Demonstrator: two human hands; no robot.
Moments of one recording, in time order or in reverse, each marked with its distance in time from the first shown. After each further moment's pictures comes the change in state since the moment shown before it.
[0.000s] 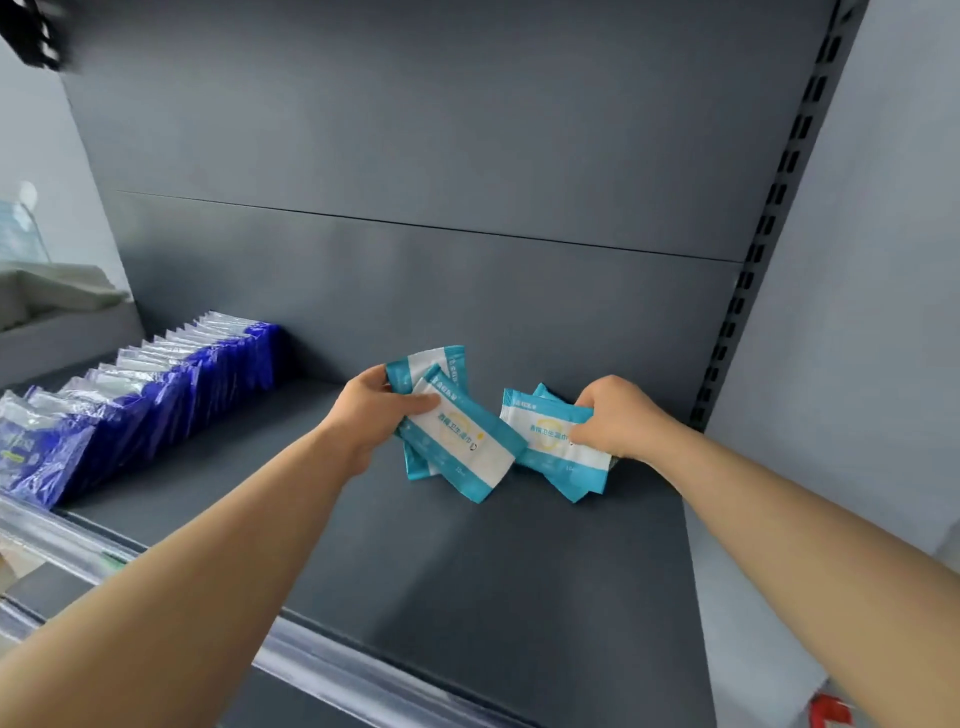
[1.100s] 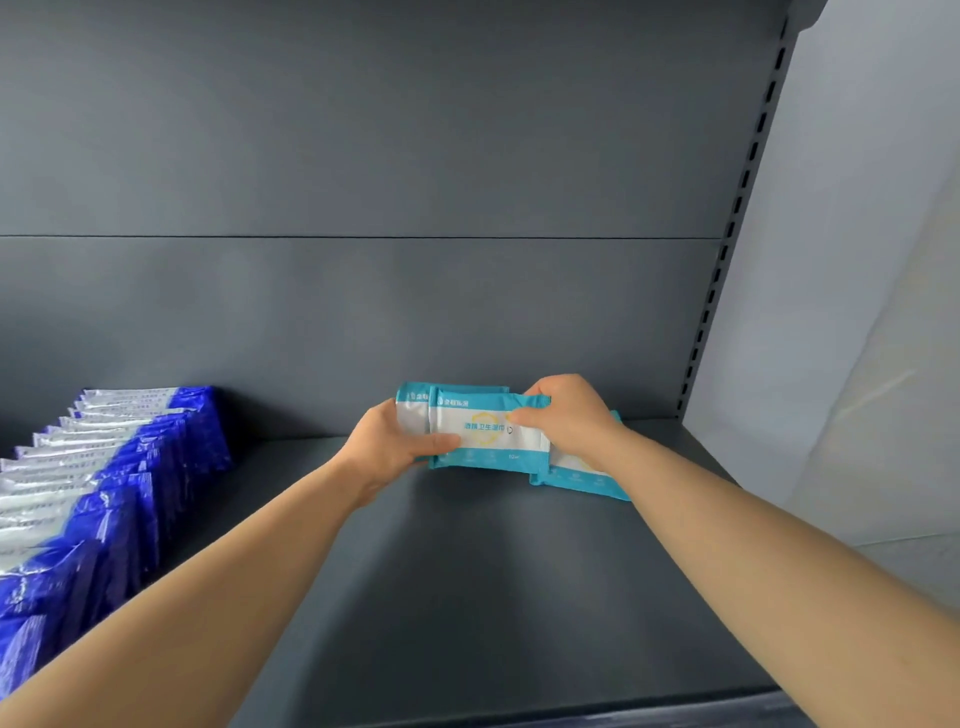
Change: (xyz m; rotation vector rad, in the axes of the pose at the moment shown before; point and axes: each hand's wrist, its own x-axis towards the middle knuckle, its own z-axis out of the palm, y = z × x) left_hand 0.089 -0.022 -0.055 0.147 -0.652 0.079; right_hand 0.012 -0.103 0.067 0.351 0.293 0.238
